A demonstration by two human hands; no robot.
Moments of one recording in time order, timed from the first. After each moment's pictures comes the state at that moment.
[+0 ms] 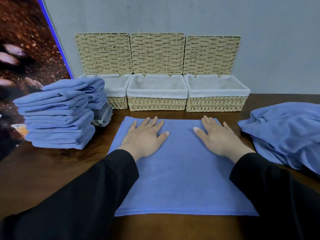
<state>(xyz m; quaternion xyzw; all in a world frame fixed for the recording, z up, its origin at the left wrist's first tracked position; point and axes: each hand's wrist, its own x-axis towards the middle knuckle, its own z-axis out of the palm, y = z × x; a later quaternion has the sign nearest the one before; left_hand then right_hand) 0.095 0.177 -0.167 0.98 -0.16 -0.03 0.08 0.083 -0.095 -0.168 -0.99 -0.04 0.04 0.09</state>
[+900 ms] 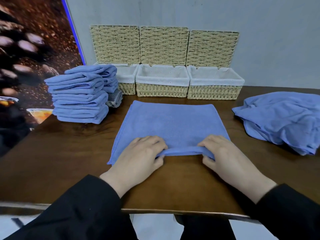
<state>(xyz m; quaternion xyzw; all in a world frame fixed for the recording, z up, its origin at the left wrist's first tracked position) -0.074 0.206 -0.169 0.93 -0.29 0.12 0.17 -0.085 -0.072 -0.162 -0.96 -0.20 -0.11 0.14</state>
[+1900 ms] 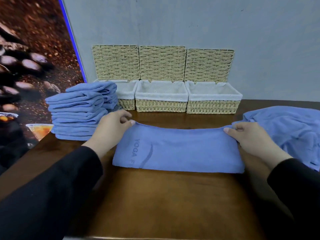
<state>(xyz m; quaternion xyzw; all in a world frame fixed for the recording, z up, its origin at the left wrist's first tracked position) 0.029 0.266 -0.104 0.94 -0.03 0.13 0.31 -0.007 -0.132 -0.108 -0.94 0.08 -0.10 0.32</state>
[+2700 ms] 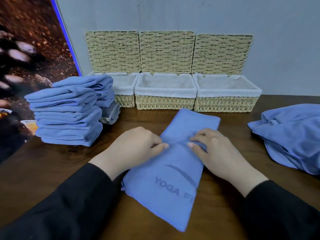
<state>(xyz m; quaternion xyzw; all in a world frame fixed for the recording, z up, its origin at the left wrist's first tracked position) 0.037 0.214 -0.131 0.95 -0.27 0.06 0.14 0.022 -0.044 -0.161 -0.97 -0.14 -0.11 0.18</state>
